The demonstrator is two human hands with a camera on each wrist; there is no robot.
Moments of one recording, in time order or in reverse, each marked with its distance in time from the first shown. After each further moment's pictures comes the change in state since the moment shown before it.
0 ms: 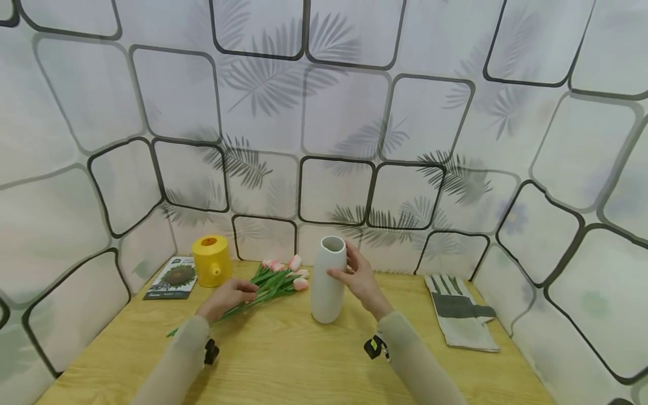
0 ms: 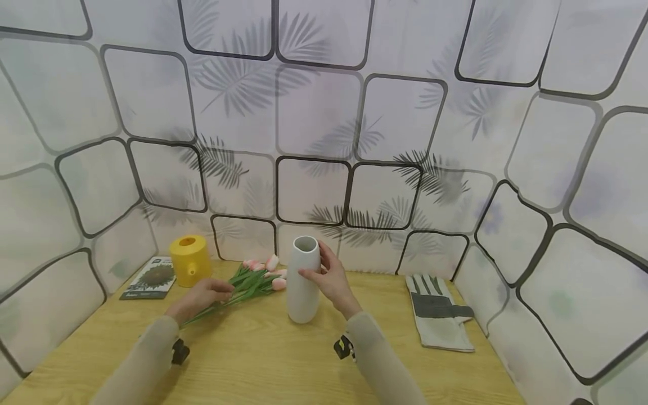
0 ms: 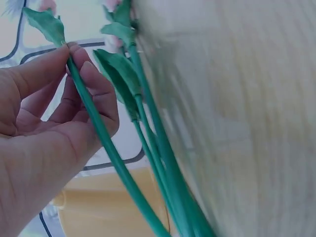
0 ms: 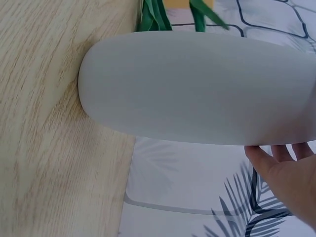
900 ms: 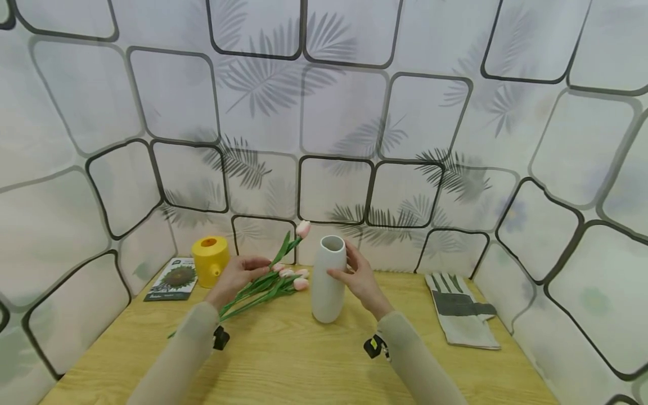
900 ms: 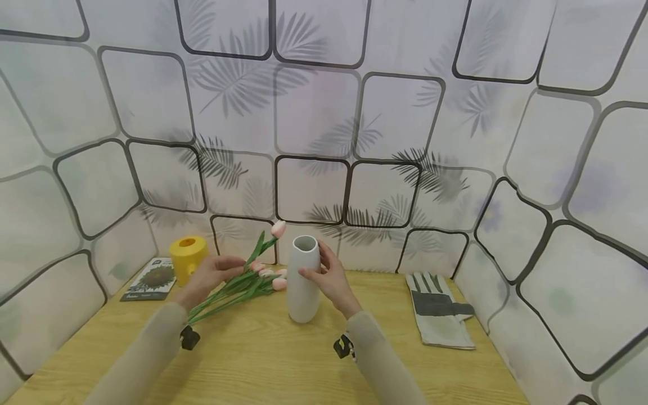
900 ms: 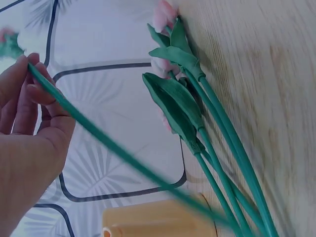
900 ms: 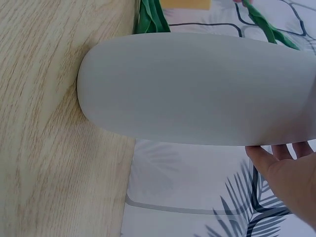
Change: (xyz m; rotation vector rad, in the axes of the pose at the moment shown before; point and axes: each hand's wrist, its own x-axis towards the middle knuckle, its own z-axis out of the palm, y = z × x) left_hand 0.017 0.046 0.001 -0.111 0.142 0.157; right_hand -0.014 -0.027 0.002 0.001 -0.020 0.010
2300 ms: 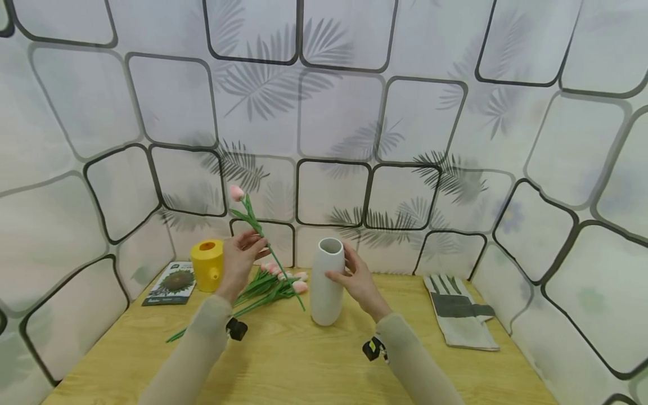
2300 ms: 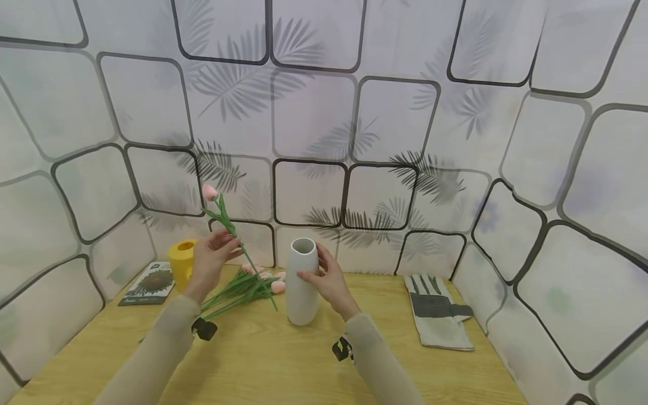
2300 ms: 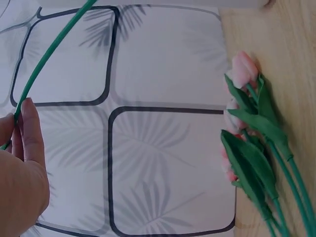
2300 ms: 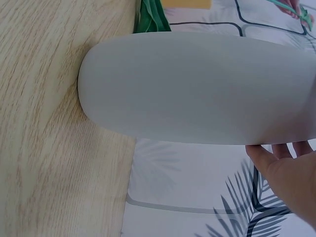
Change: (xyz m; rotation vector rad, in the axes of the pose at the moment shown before) left_hand 0.018 0.053 0.022 -0.531 0.428 0.199; right_hand 0.012 0.032 -0.002 -0.013 0.018 -0.021
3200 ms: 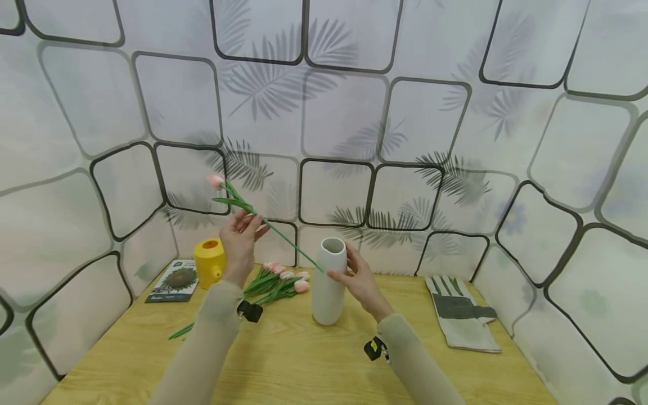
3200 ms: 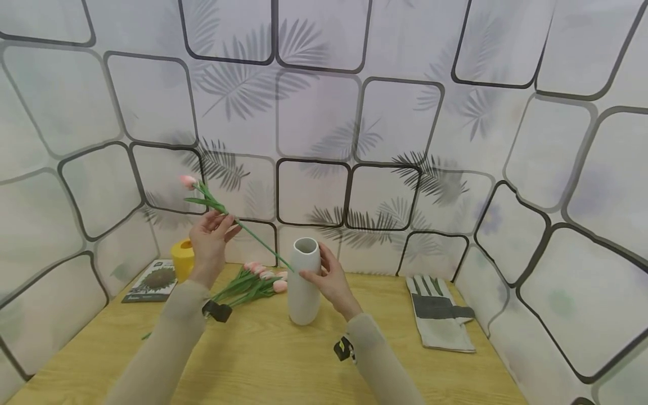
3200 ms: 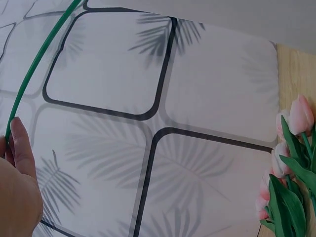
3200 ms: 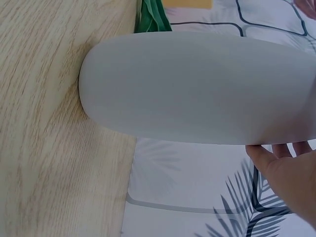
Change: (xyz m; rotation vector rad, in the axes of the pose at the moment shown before) left_hand 0.016 0.030 0.021 -0.278 0.208 0.145; right_hand 0.000 -0.003 0.000 0.000 -0.025 0.022
